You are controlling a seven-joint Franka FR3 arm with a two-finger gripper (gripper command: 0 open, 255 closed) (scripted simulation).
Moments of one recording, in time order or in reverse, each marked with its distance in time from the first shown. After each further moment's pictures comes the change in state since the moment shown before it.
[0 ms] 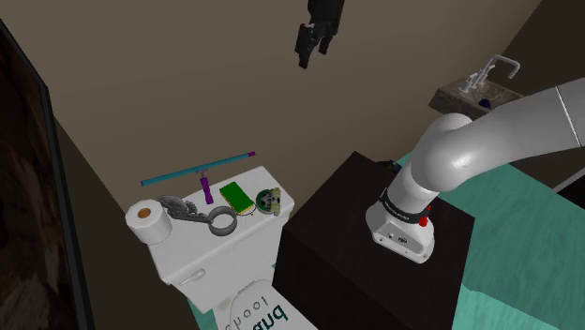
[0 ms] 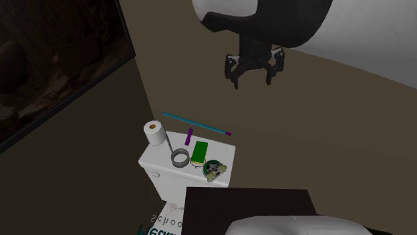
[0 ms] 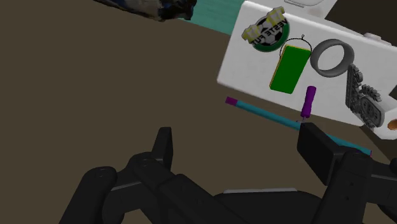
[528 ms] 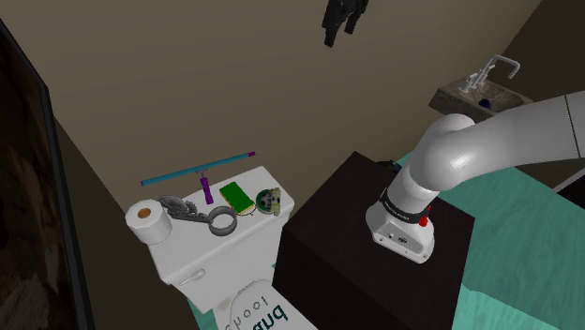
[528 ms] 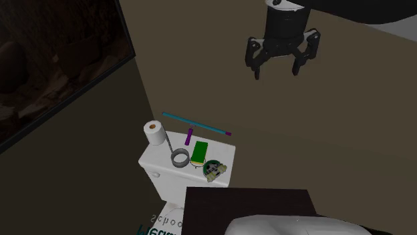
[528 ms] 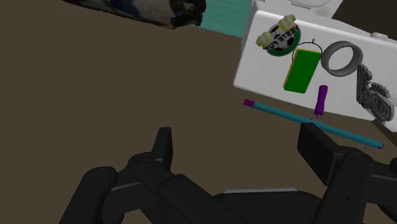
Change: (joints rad) arm -0.037 -0.095 -0.059 0.072 -0.031 -0.158 -0.046
